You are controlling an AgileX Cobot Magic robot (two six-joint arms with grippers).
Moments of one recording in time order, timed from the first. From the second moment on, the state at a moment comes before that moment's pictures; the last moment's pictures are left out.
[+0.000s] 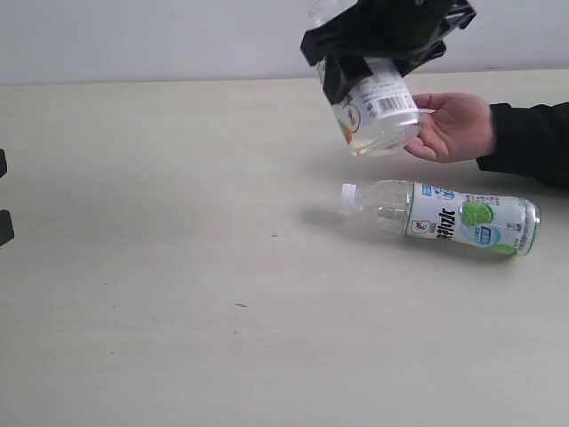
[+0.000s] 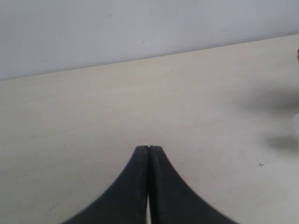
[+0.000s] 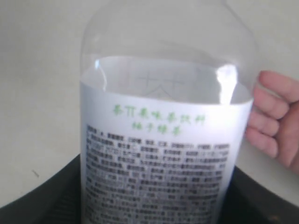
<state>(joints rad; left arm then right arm) -0.40 0.82 -0.29 -0.51 -0.11 0.50 0.60 1.76 -1.56 0.08 1.04 0.00</state>
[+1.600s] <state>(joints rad) -0.40 0.82 -0.29 -0.51 -0.11 0.50 0.43 2.04 -1.59 -0.23 0.92 0.19</state>
